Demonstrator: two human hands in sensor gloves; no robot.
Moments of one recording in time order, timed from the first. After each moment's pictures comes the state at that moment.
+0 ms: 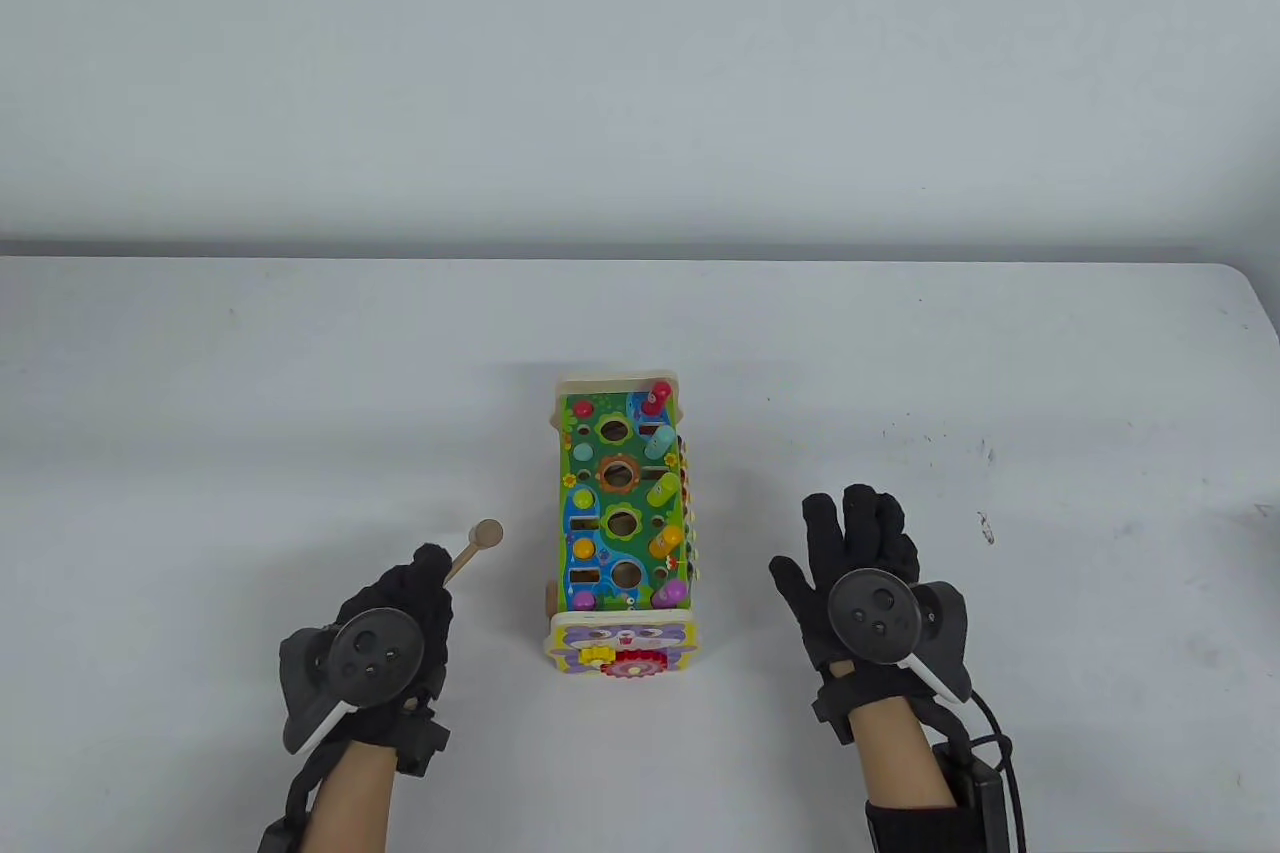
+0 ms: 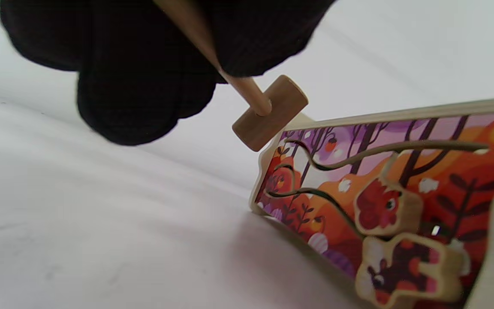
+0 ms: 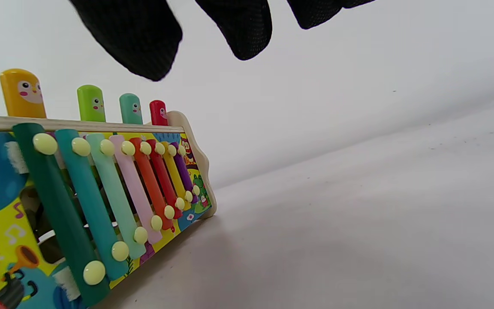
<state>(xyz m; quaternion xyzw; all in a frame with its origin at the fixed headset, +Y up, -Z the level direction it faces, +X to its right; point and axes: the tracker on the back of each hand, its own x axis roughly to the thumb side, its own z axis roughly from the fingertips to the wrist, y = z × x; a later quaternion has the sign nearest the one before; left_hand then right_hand) -0.238 -0.736 -0.233 0.09 -0.06 0.18 0.98 0.174 -0.730 -0.267 0.12 -0.08 0.97 0.21</state>
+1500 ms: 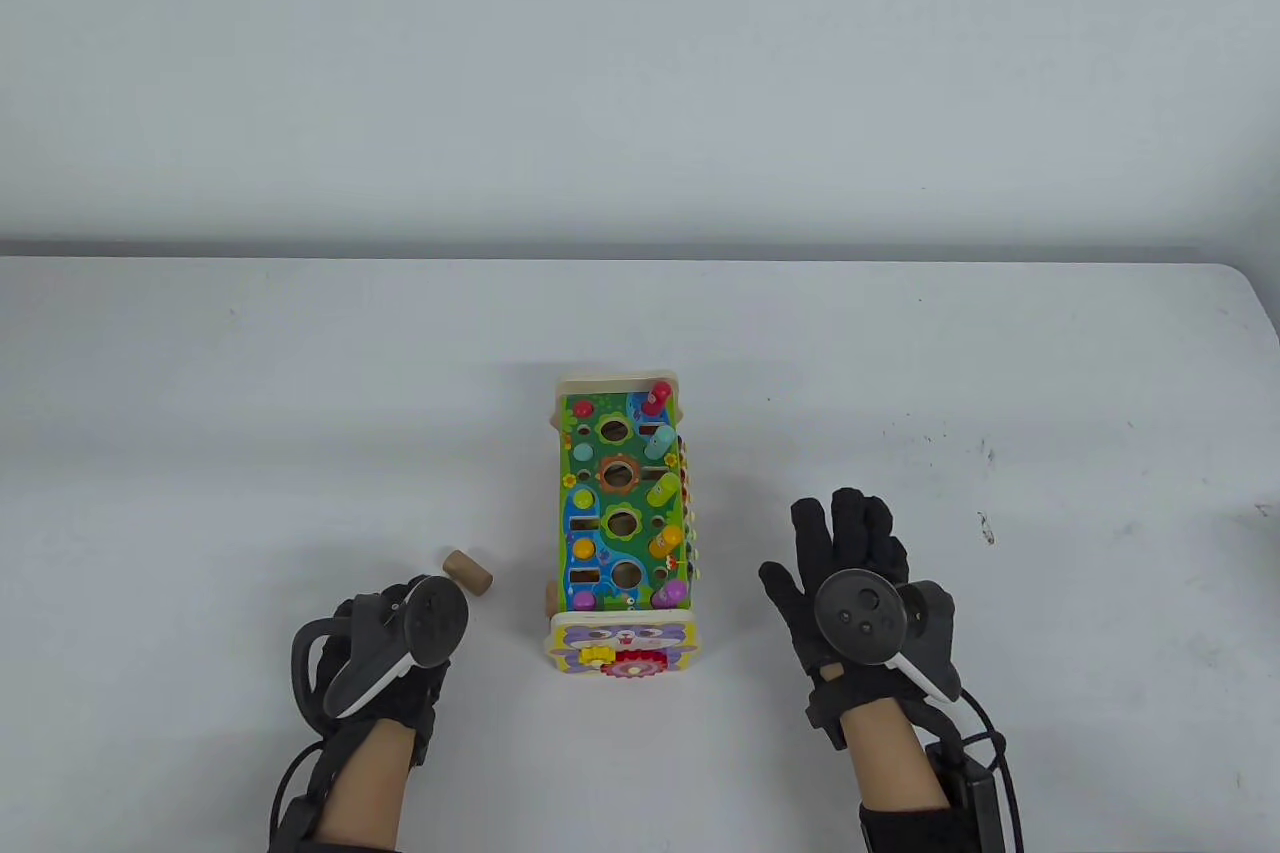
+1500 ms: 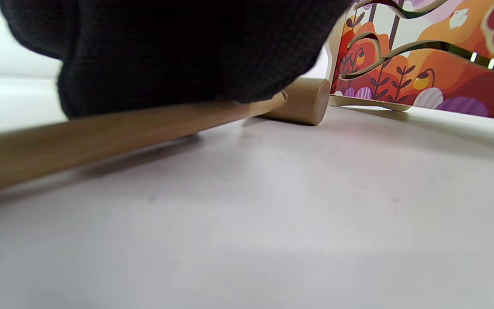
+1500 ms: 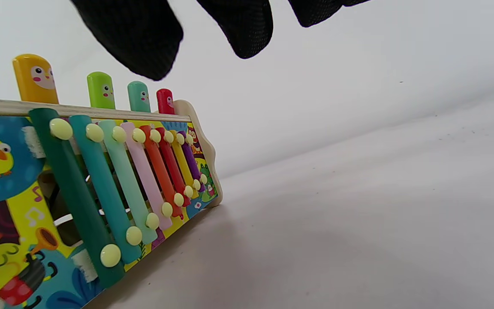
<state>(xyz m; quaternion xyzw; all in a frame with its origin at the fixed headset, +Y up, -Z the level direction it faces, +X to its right) -0.227 -0.767 -0.255 -0.05 -0.01 0.03 1.00 0.167 -0.729 -0.266 0.12 -0.07 0.97 0.21</state>
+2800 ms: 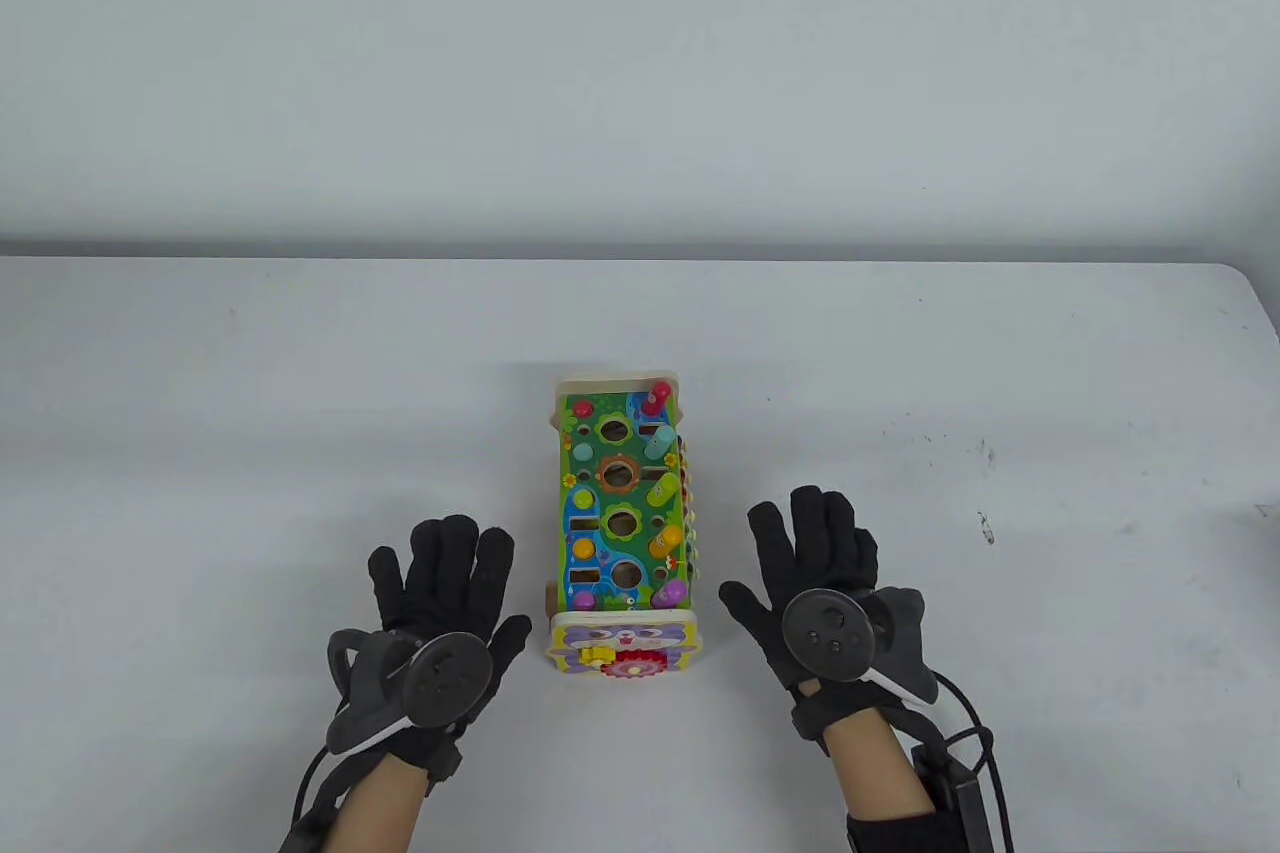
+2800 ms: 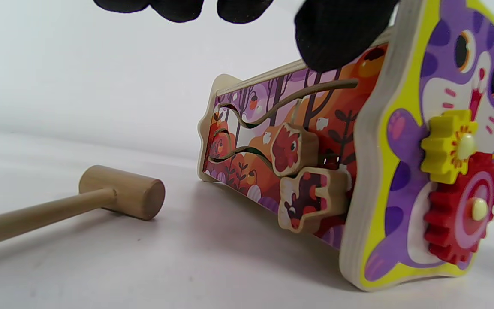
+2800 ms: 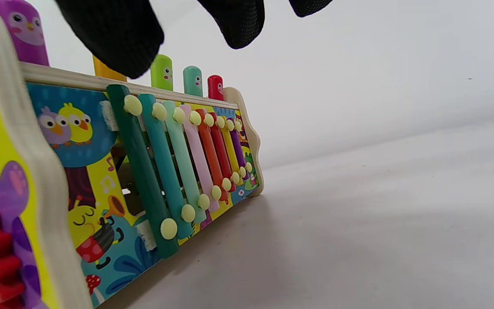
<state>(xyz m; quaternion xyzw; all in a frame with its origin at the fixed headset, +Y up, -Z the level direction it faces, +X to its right) -0.193 -0.728 -0.223 0.07 -0.17 0.10 0.98 0.142 -0.727 -0.258 0.20 -0.07 0.96 0.18</state>
